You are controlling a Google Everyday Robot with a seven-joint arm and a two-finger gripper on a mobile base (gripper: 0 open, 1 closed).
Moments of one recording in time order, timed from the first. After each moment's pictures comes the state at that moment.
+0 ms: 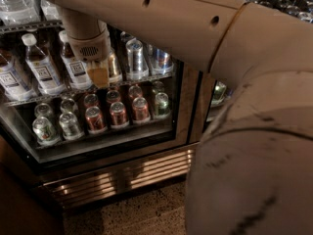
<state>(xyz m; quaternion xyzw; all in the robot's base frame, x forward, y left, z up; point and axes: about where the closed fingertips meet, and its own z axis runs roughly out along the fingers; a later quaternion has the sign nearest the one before) 0.595 0.126 0.880 -0.75 0.65 -0.09 0.08</state>
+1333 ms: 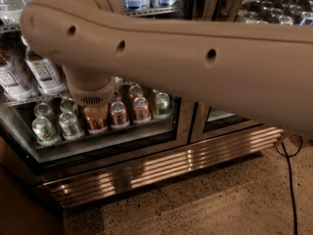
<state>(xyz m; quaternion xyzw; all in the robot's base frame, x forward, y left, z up) 0.485 0.135 0.866 -0.74 0.64 -0.07 0.17</state>
